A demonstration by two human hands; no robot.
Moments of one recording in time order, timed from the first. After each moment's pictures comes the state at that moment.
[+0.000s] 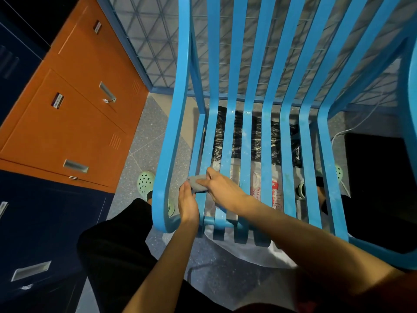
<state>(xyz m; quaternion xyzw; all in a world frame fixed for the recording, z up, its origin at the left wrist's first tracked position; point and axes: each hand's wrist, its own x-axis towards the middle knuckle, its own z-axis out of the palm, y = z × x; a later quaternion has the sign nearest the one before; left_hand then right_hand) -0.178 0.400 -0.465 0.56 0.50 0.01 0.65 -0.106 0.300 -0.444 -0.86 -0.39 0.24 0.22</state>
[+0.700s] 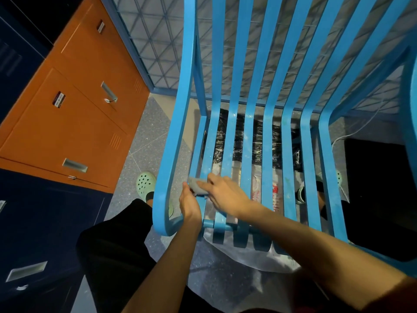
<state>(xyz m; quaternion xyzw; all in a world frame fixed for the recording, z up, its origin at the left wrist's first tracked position) -0.168 0.397 -0.481 0.48 0.55 0.01 0.69 -0.108 0.292 -0.444 -0.87 -0.42 0.18 0.17</state>
